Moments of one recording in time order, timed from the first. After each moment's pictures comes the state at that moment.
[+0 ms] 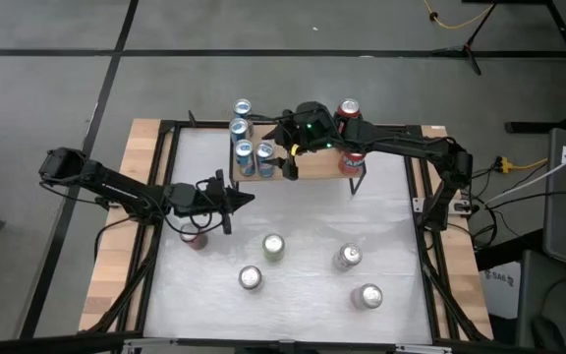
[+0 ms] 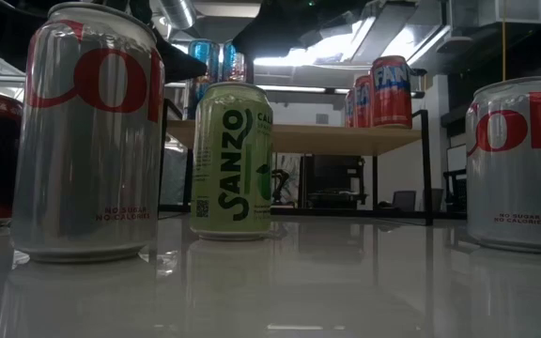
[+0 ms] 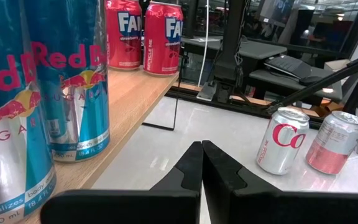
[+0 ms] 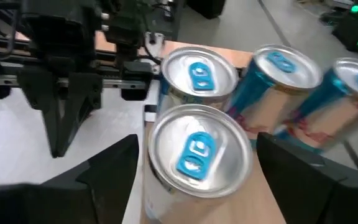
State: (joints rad) left arm -0.14 1.09 0.31 0.70 -0.40 -0.18; right arm -0.26 1.78 1.65 -0.34 -0.22 -0.28
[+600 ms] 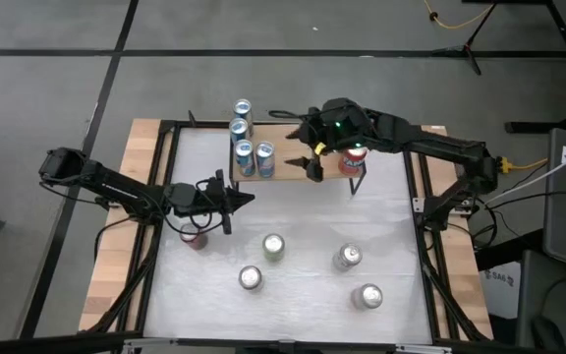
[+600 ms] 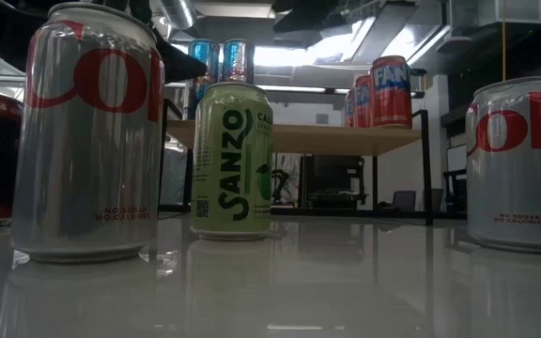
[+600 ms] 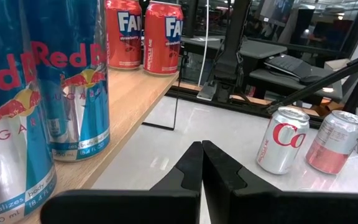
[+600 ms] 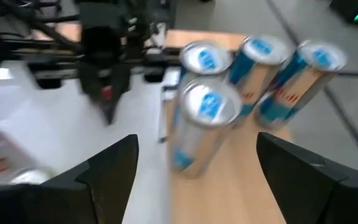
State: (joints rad) left arm -0.14 1.09 0.31 0.70 -0.40 -0.18; right arm -0.22 1.60 1.66 -0.58 -0.15 -0.21
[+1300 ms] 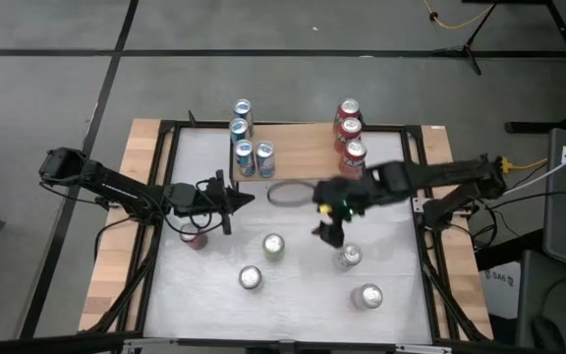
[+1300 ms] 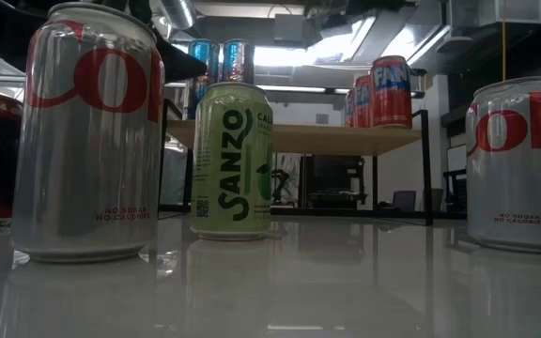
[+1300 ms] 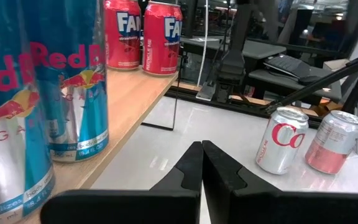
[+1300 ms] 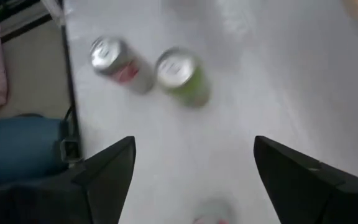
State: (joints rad) left arm -0.14 1.09 0.31 0.70 -0.39 -0.18; right arm 0.18 1.57 1.66 -1.02 -0.05 0.50
